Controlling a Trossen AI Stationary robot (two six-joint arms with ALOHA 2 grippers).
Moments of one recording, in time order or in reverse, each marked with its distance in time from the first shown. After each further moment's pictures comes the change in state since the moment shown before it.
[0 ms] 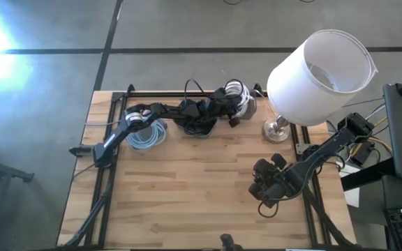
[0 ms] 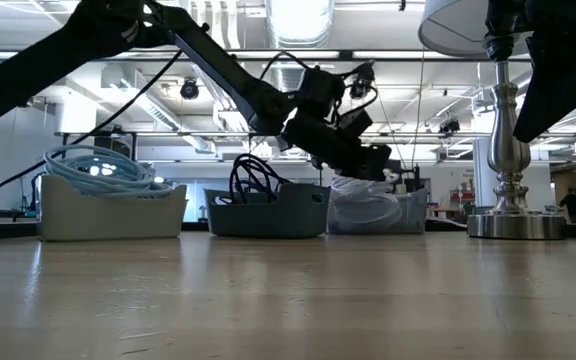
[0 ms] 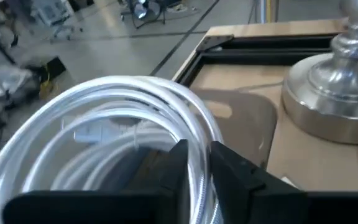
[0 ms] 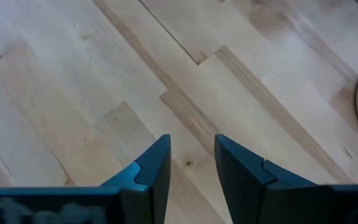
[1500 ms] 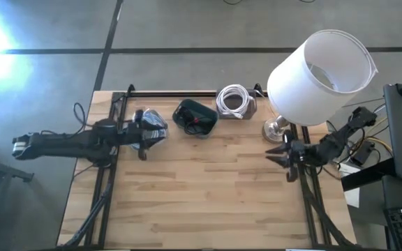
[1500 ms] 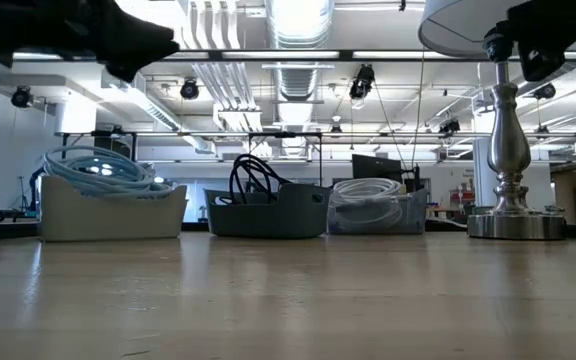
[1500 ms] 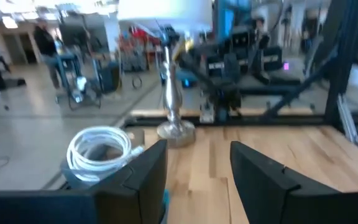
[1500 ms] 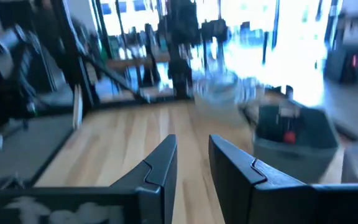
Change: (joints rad) left arm -0.225 -1.742 -1.336 -0.105 0.142 -0.119; right arm 0.004 -1.117 -0.671 0.882 0.141 -1.105
